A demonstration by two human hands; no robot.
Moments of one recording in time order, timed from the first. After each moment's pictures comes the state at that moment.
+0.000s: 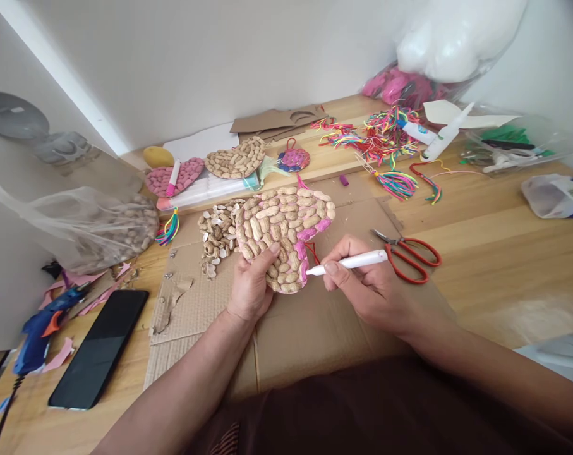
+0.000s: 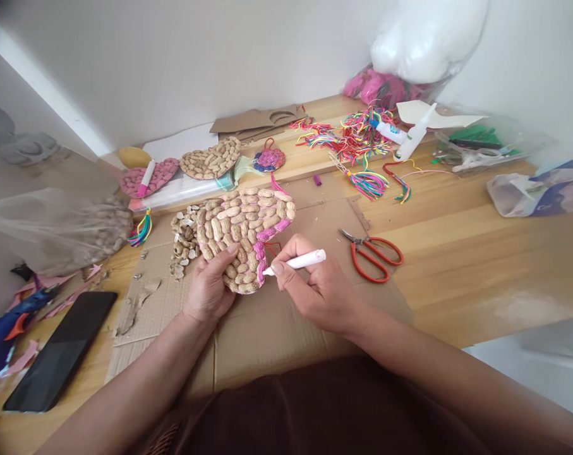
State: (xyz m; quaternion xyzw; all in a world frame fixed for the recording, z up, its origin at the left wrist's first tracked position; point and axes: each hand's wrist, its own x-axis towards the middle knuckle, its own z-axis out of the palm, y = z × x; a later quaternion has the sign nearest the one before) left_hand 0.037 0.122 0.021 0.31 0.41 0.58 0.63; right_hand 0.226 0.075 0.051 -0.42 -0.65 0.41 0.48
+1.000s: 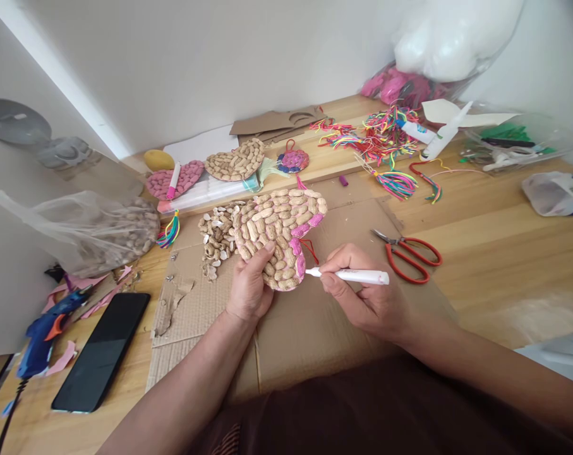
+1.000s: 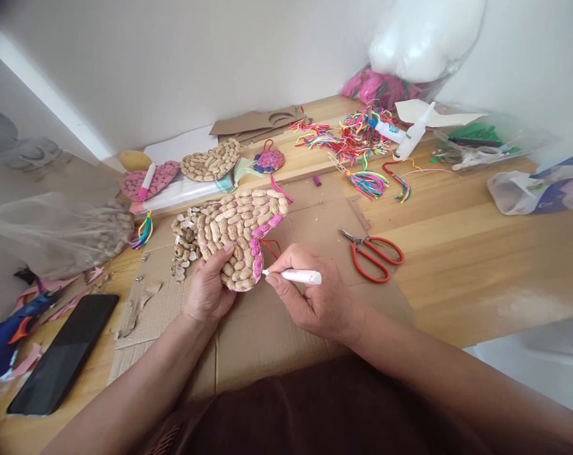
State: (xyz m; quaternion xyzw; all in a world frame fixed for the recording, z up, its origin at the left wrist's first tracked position) left_hand 0.038 0.126 0.023 0.26 0.42 0.60 0.64; right_hand 0.224 0.073 0.041 -0.39 -0.72 0.26 0.51
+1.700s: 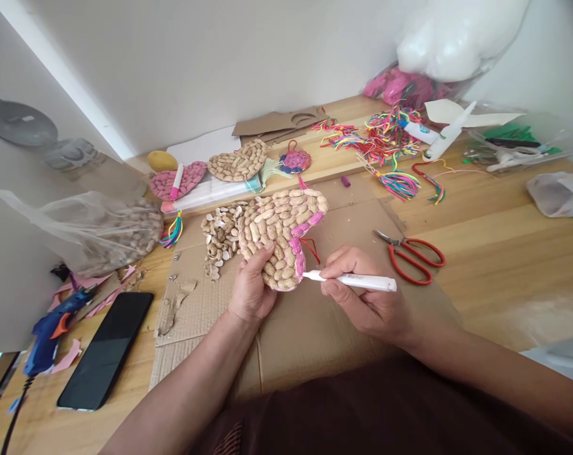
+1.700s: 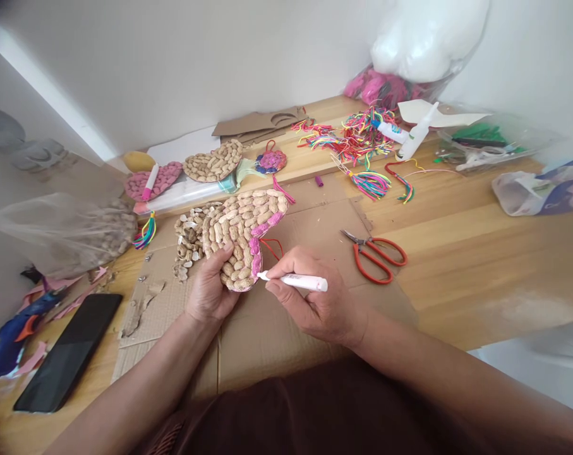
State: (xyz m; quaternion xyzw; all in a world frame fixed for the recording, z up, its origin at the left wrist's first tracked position) left_hand 0.040 0.125 0.032 0.18 0.42 0.58 0.67; right_hand 0.223 0.072 0.038 -0.36 -0.72 0.27 0.52
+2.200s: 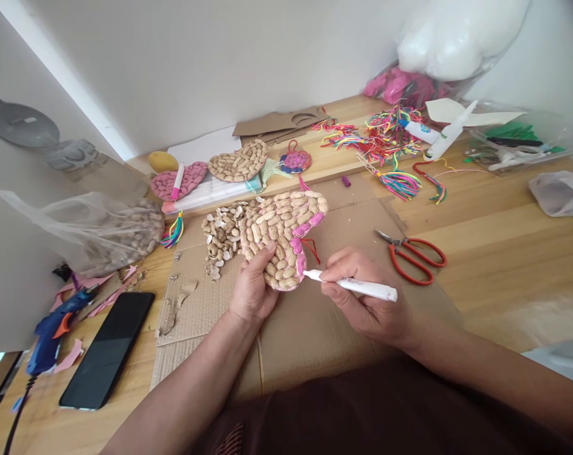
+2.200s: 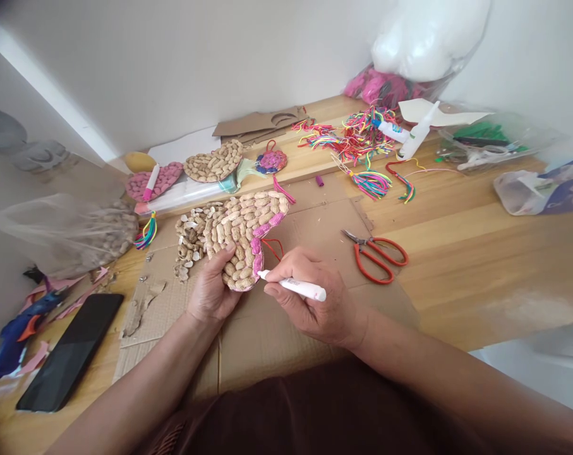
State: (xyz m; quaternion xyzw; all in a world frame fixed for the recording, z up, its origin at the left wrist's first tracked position) left_hand 0.040 0.125 0.031 0.20 0.43 0.57 0.67; right_hand 0.222 0.074 0.041 -0.33 -0.74 0.23 0.53
